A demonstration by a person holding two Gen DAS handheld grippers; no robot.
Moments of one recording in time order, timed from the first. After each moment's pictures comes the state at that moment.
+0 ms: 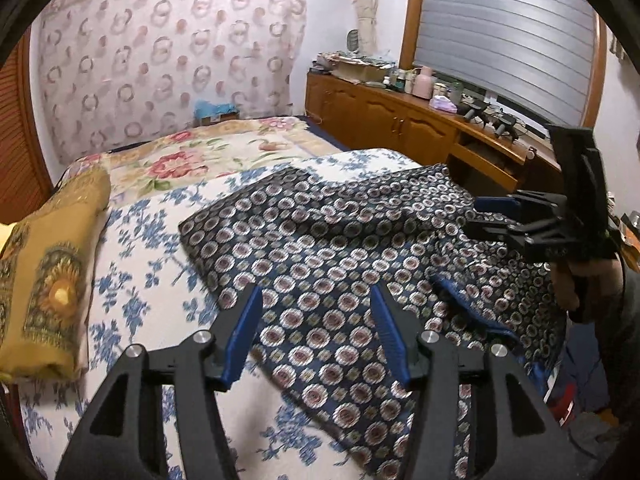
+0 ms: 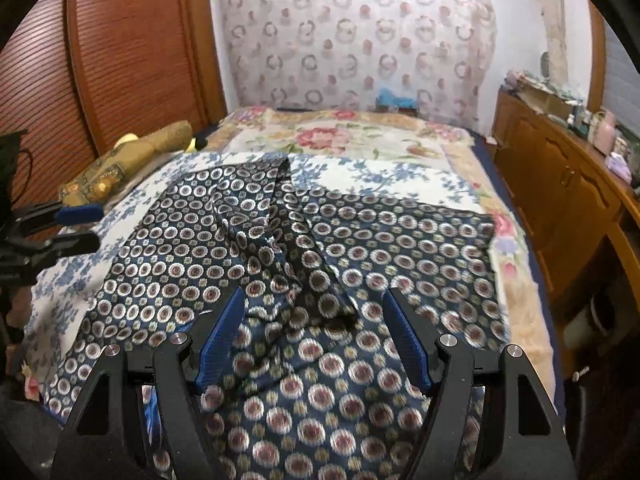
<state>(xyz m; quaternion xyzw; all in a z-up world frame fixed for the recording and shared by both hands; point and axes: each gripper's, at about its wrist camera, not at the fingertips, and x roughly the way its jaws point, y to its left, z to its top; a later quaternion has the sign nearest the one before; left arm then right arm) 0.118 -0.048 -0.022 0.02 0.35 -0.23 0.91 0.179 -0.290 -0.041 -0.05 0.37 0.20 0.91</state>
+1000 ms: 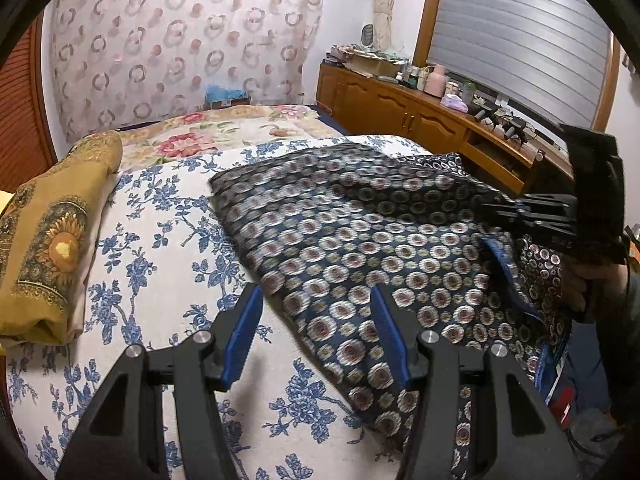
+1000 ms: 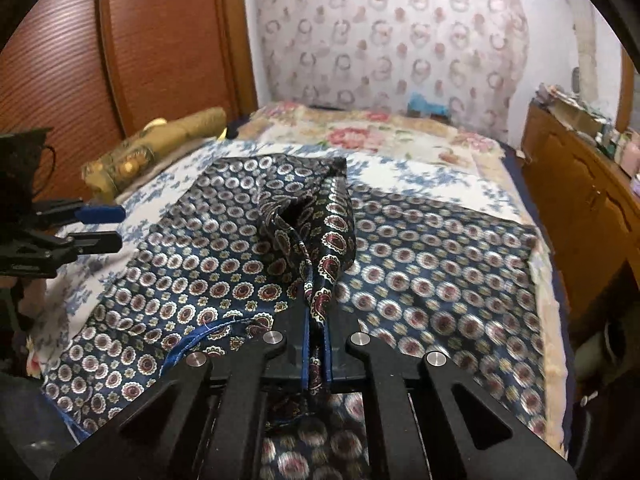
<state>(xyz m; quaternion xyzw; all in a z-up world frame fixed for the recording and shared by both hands) 0.116 -0.032 -0.045 0.00 0.37 -0.22 0.90 0.160 -0.282 -0.050 -0.06 0.35 0.24 0.90</state>
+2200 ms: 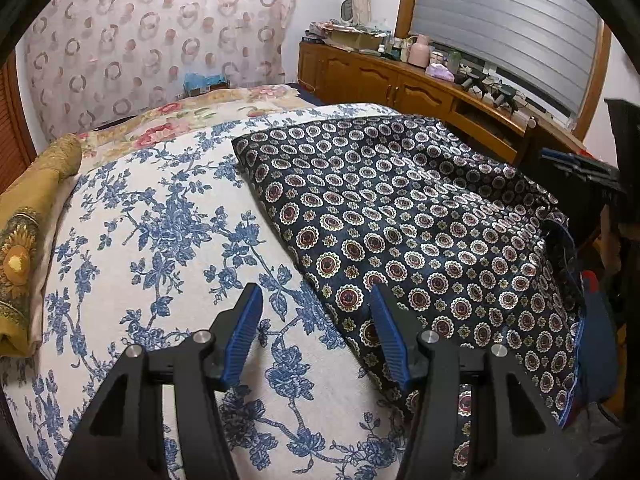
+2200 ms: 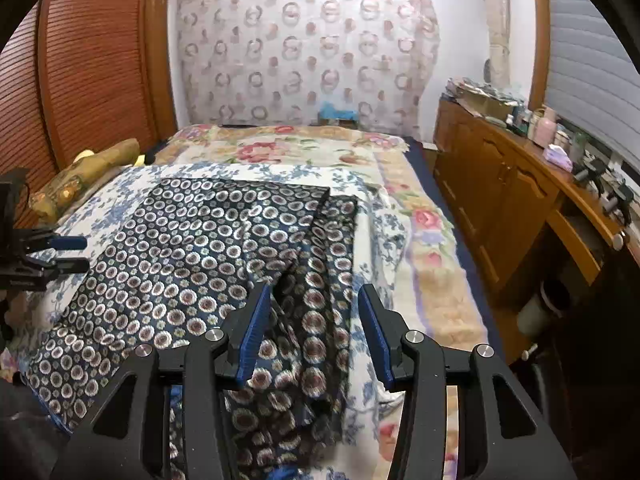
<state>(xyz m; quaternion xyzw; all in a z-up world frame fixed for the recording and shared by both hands) 0.125 -0.080 -0.064 0.04 0.40 -0.24 0.89 0.119 -0.384 -0.018 -0.05 0.33 0.10 0.93</state>
